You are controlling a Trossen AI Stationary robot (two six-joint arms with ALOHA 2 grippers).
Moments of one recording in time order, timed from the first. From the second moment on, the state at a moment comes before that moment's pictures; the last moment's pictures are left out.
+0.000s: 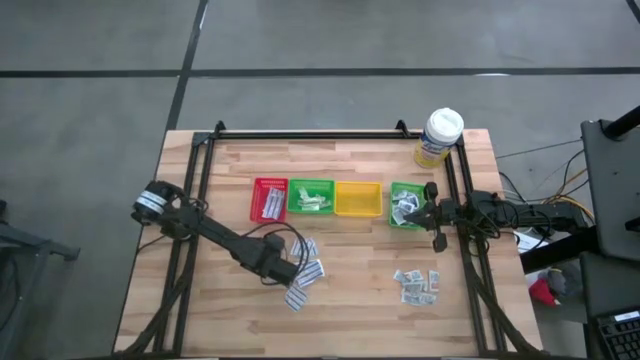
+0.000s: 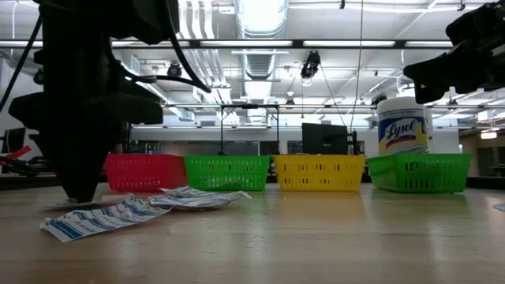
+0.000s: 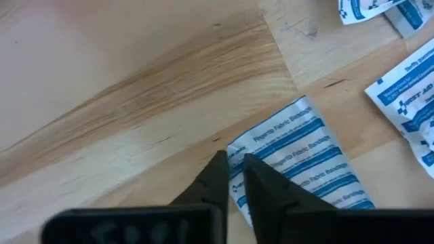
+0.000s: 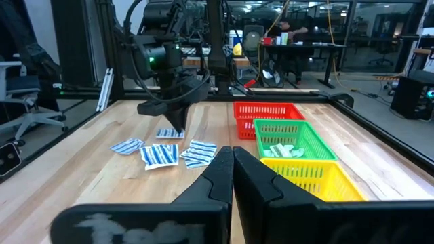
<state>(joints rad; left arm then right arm) -0.42 1.80 1.06 -0.80 -0.09 -1.49 0.02 0.05 0.01 0.01 -0.02 0.03</state>
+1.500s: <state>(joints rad) -0.40 1.46 1.07 -0.57 -1.02 -0.72 0.02 0.05 0.01 0.01 -0.02 0.03</state>
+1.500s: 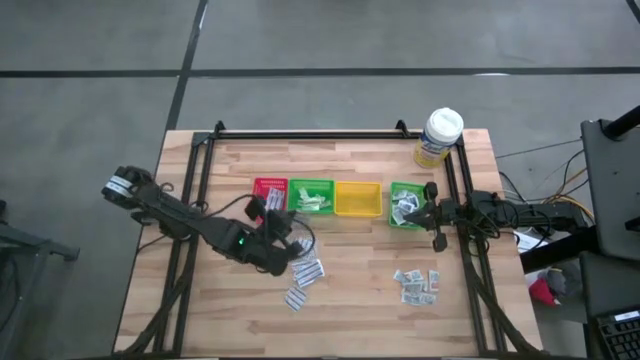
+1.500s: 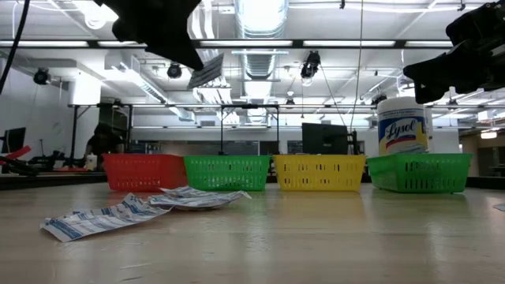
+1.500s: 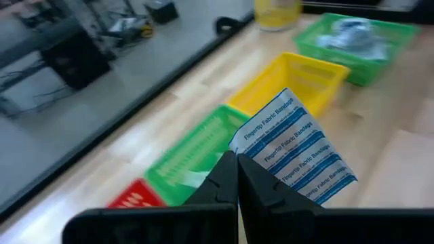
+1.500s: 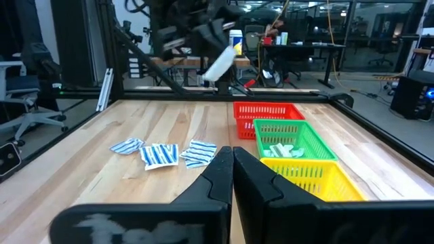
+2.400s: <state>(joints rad) 0.07 1.43 1.11 -1.07 -0.75 -0.70 0.02 0.08 0.01 0.01 -0.02 0.02</state>
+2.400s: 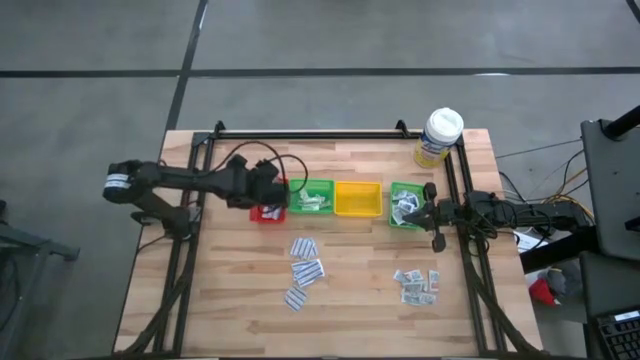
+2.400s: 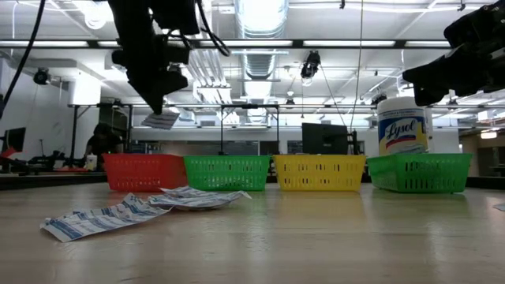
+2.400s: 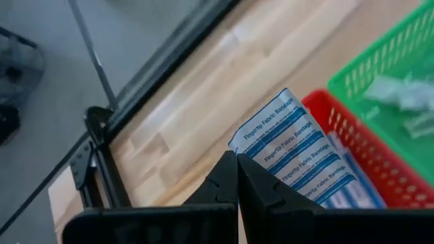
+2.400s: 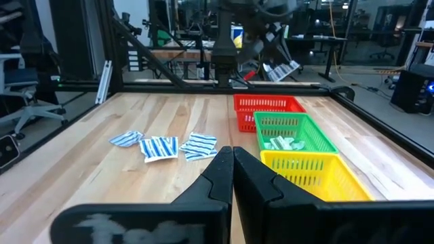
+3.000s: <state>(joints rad) 0.23 1.43 1.06 -0.94 -0.43 -0.44 0.02 0.09 0.01 0.01 -0.02 0.02</state>
